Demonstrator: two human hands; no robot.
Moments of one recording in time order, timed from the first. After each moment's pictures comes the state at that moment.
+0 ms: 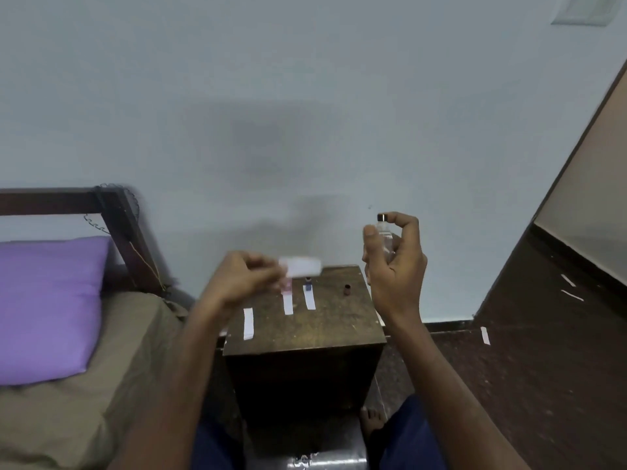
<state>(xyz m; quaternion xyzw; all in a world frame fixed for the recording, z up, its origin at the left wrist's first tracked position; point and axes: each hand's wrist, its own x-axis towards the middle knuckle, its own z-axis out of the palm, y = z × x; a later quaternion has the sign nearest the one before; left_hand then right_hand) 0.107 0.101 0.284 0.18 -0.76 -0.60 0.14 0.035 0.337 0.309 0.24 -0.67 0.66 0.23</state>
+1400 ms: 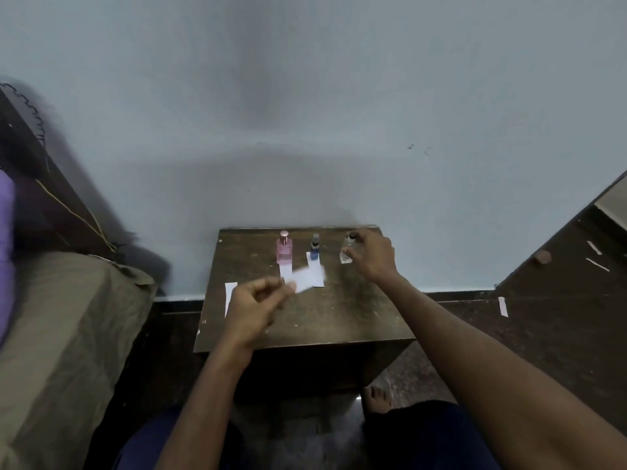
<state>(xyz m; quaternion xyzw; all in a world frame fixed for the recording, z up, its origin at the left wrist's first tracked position) 0.014 0.063 0.054 0.26 -0.65 -0.69 0.14 -0.229 0.232 0.030 0.21 -0.93 0.29 0.00</state>
